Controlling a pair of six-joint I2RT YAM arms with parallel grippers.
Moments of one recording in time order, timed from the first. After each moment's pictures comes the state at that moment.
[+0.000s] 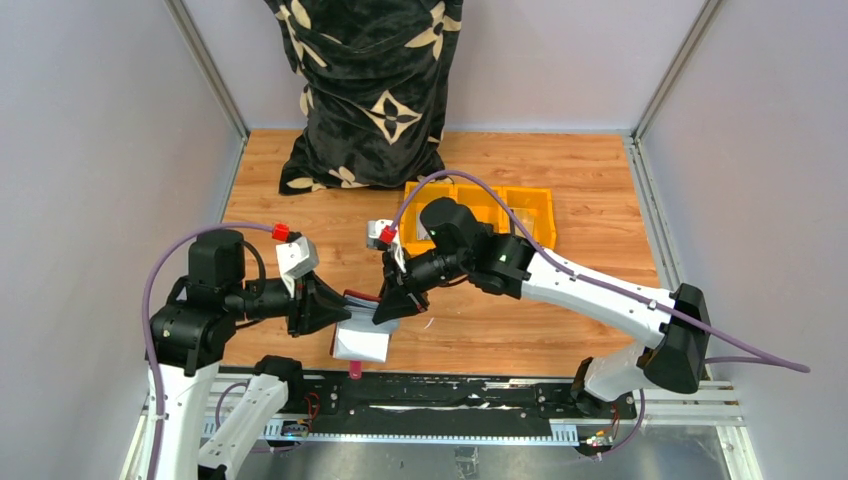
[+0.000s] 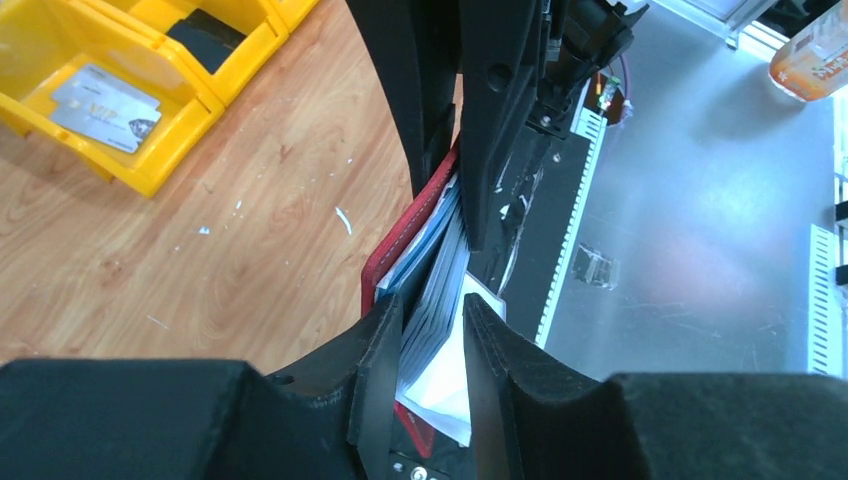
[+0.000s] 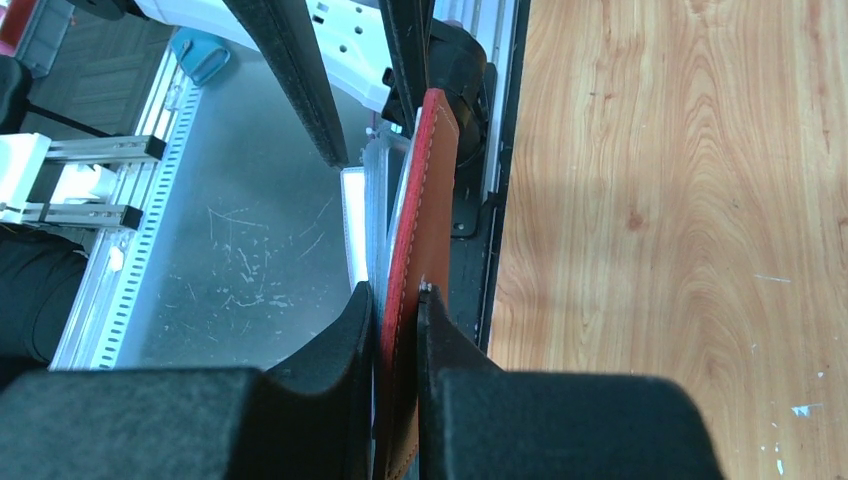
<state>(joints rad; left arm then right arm) -0.17 0.65 1.15 -1.17 1.02 0.34 1.08 1.42 1.30 -0.30 -0.75 0.03</state>
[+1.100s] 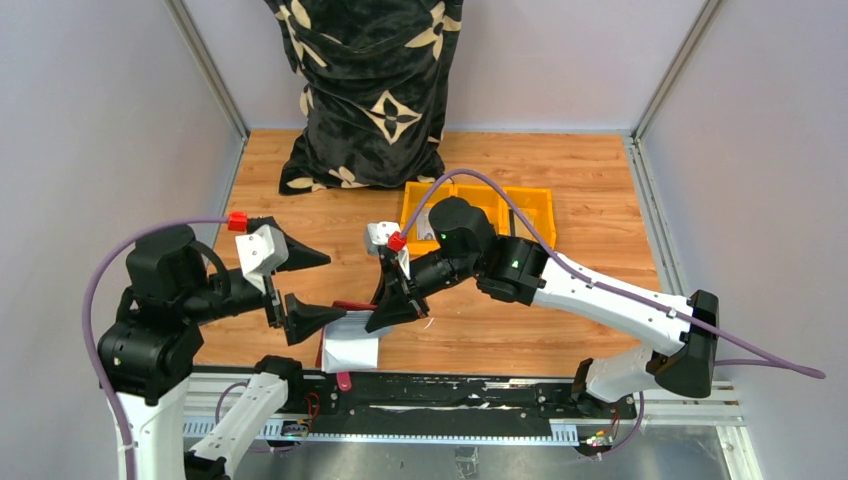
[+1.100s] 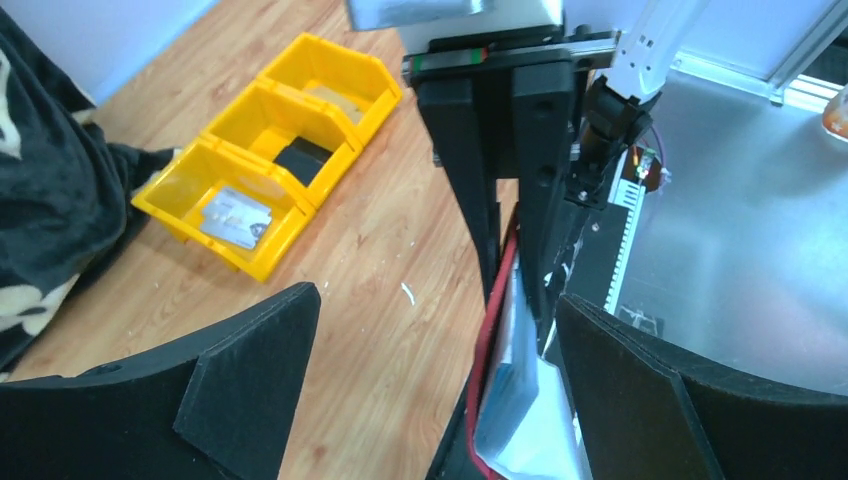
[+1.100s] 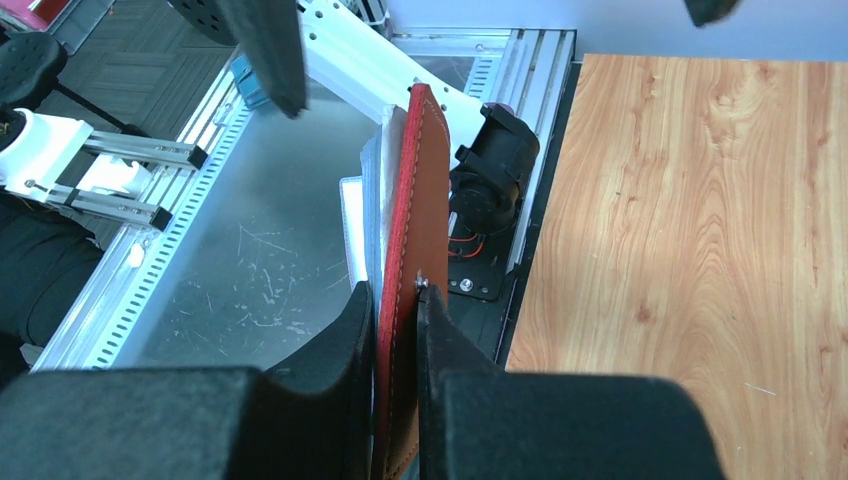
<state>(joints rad) -0.18 0.72 1.47 -1.15 0.96 0.29 1.15 1.37 1.35 -0.25 -0.79 0.00</state>
